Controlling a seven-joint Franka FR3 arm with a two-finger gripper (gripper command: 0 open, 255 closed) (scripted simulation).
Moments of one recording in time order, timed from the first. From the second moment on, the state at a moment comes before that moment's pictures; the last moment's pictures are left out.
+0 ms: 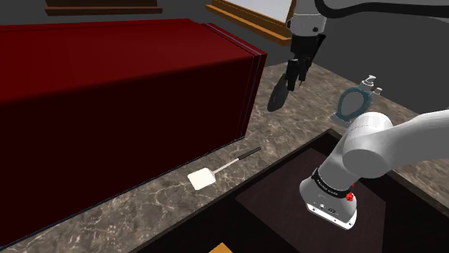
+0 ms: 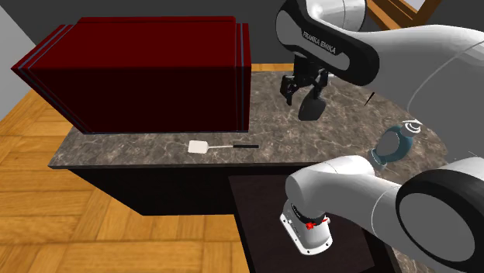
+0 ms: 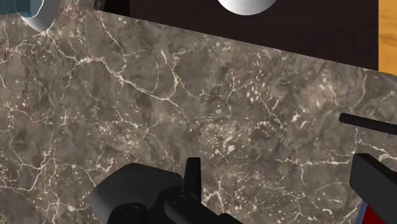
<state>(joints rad) 0.00 -0.76 -0.07 -2.42 -0.09 1.47 -0.01</state>
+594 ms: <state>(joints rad) 0.14 -0.65 -0.02 -2.48 -0.06 1.66 -0.18</state>
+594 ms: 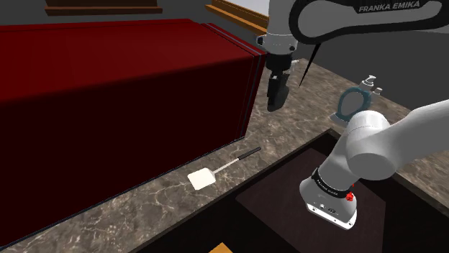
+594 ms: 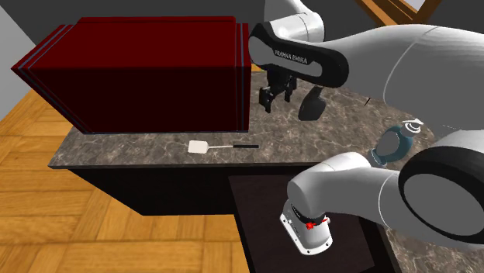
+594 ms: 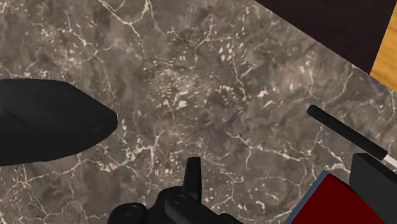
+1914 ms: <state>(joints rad) 0.64 -0.39 0.01 -2.57 -0.03 2.33 -0.45</state>
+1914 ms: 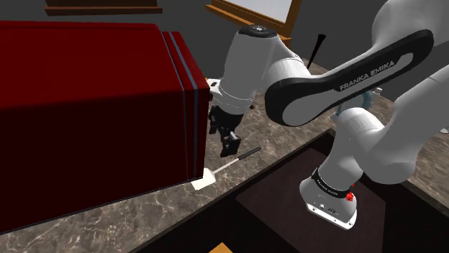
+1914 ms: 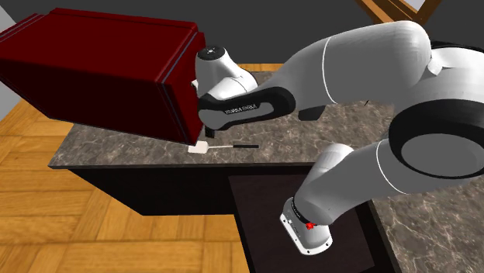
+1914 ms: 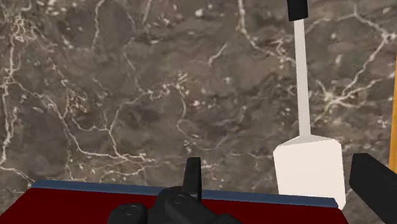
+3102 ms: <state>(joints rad) 0.67 -0.30 0.01 -2.65 -0.05 2.29 -0.56</state>
